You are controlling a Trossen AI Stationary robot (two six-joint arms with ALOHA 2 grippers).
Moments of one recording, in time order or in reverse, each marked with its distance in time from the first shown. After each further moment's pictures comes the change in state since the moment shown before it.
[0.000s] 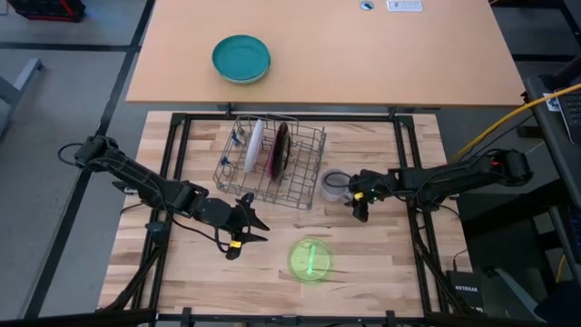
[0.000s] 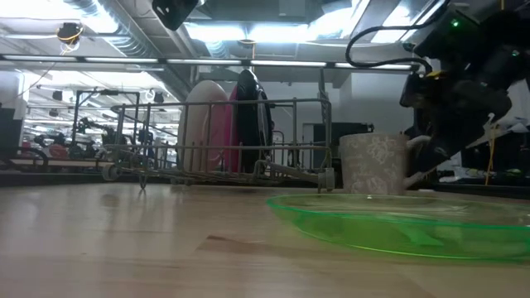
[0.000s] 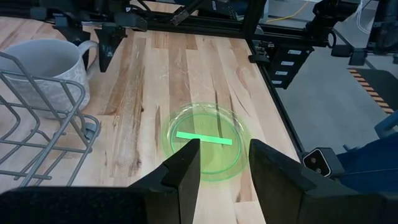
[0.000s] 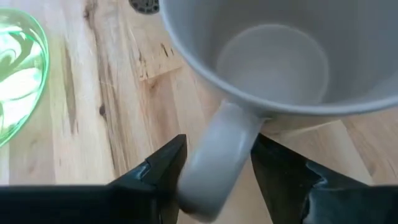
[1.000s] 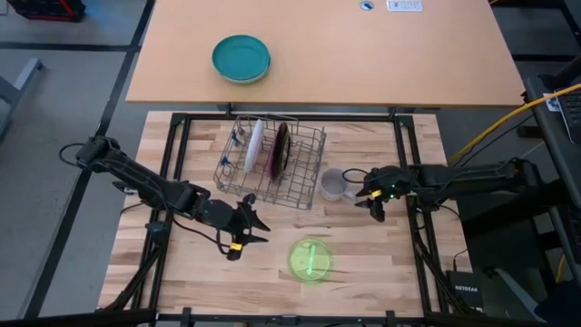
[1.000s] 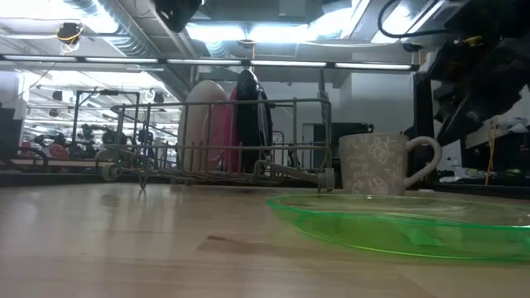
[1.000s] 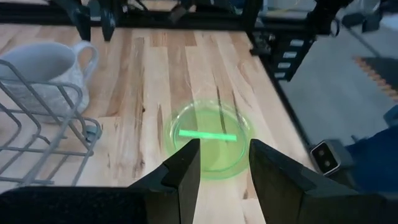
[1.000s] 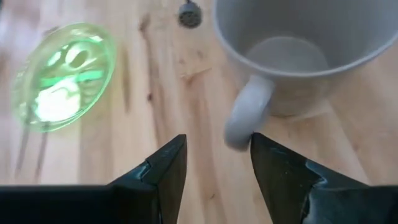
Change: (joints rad) left arm -0.005 0.025 0.000 0.009 0.000 0.051; right arm 0.000 -0.357 0.000 -0.254 -0.082 -0.026
